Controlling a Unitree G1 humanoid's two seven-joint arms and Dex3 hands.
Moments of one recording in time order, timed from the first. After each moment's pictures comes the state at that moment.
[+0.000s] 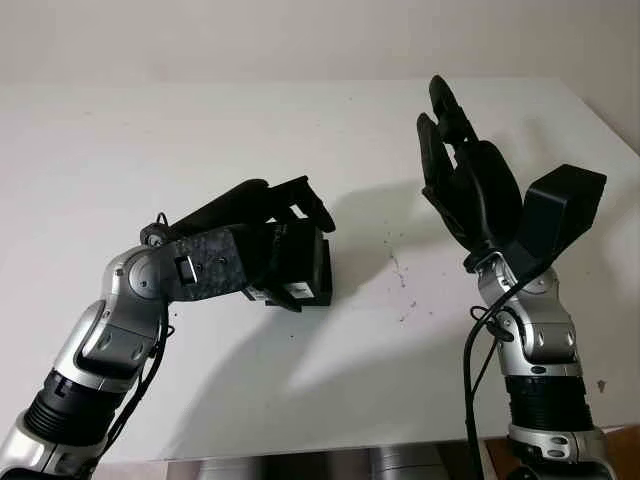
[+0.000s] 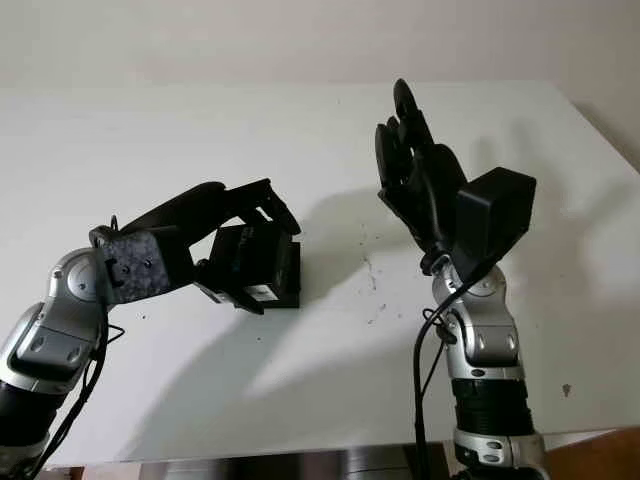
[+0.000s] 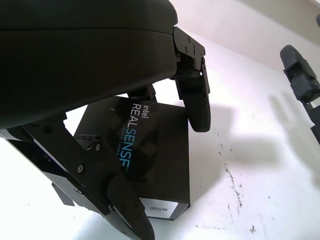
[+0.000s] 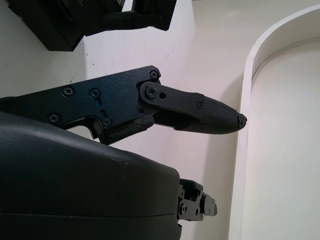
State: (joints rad) left arm -0.45 0.51 -0.22 -0.18 0.33 0.27 -0.49; right arm -0.44 -0.20 -0.11 0.01 0.17 0.19 0.18
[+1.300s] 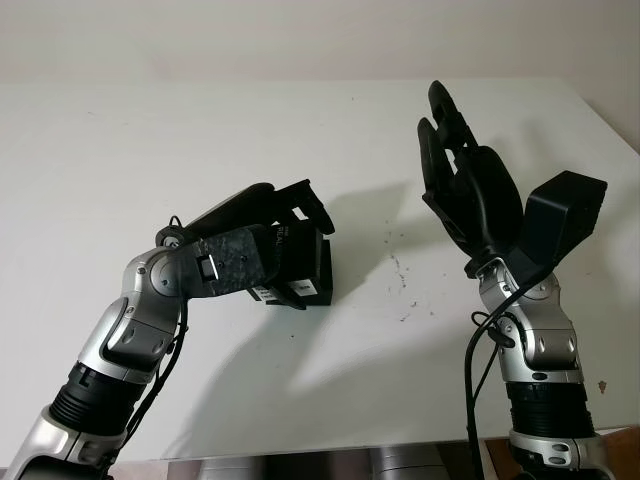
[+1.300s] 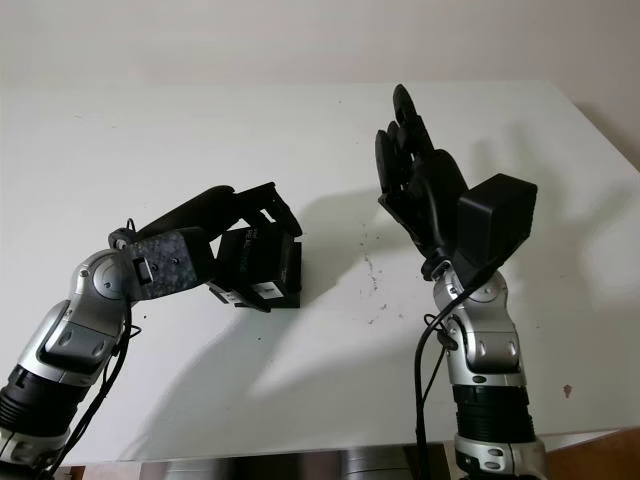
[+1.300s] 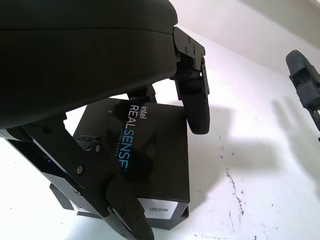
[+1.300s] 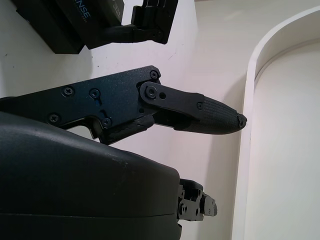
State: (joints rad) left arm -0.47 0.45 -0.22 -0.08 0.36 0.21 -0.46; right arm -0.41 -0.19 -0.10 -0.01 0.17 0.19 0.18
